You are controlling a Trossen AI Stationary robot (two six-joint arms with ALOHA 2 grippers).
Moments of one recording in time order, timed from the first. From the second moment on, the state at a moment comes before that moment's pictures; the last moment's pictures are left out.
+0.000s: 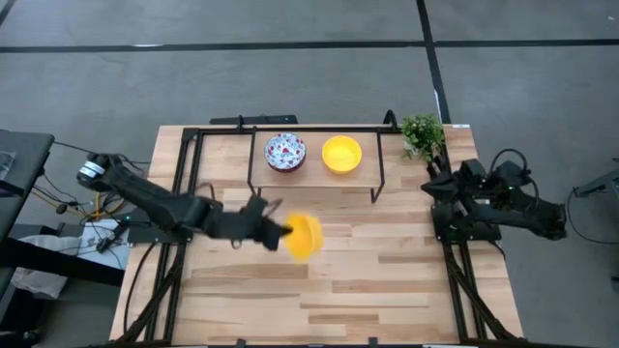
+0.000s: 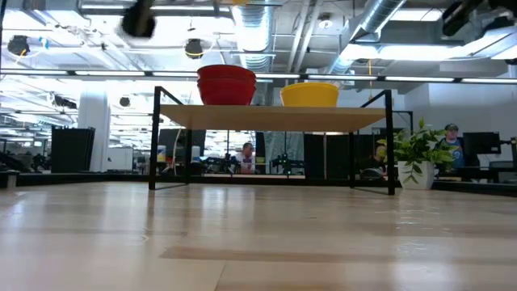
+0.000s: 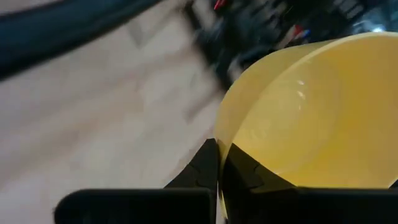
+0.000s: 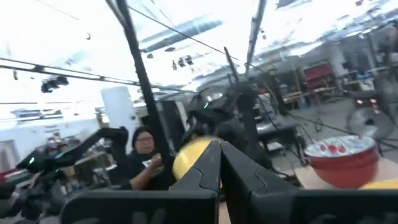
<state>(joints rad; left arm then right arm) -0.41 1.27 0.94 -0.15 -0.45 -1.21 -0.18 0.04 0.36 0.02 -0.32 0.36</state>
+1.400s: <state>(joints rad) 0.26 1.55 1.60 -0.08 -0.57 0.23 -0.02 1.29 1.45 -0.36 0.77 -0.22</state>
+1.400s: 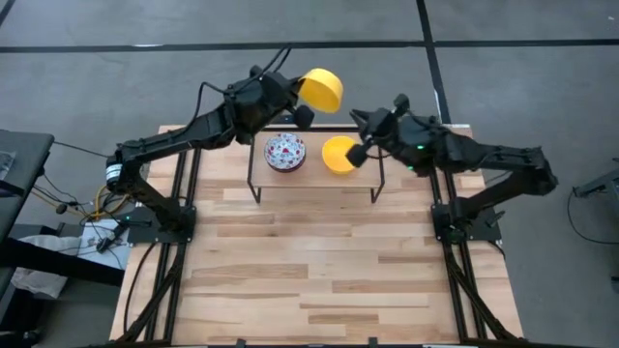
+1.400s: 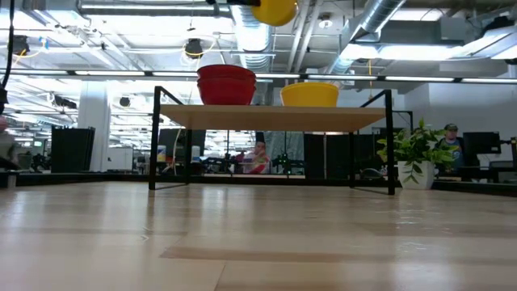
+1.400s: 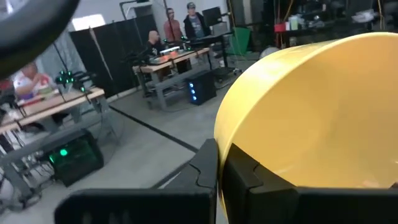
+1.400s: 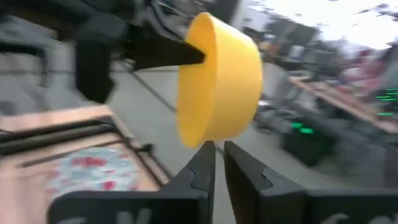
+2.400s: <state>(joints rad) 0.26 1.55 1.60 -0.04 -0.53 0.33 -0.03 1.45 1.64 -0.36 0.89 -0.26</state>
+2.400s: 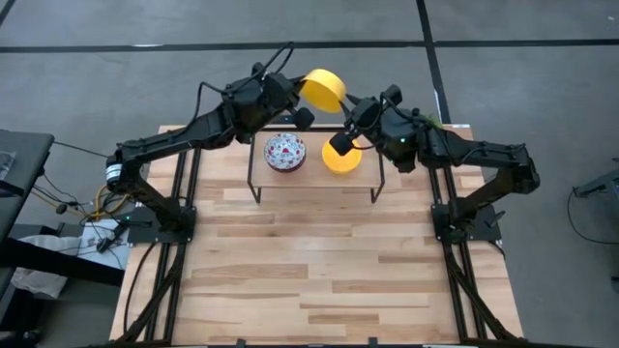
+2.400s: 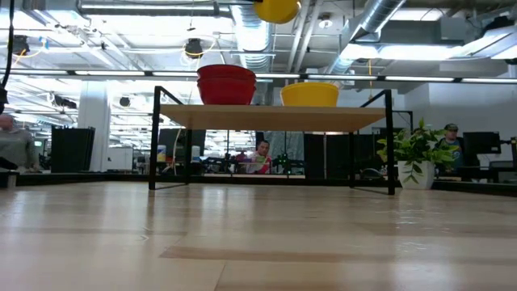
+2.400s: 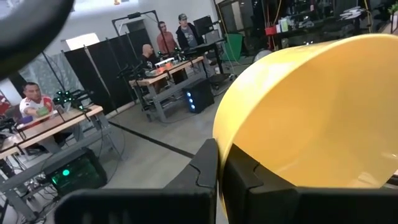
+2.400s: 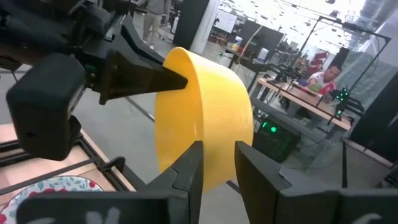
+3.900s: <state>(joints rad) 0.24 1.56 1.60 -0.03 -0.47 0.33 -0.05 1.48 1.64 -0.36 1.03 -0.34</state>
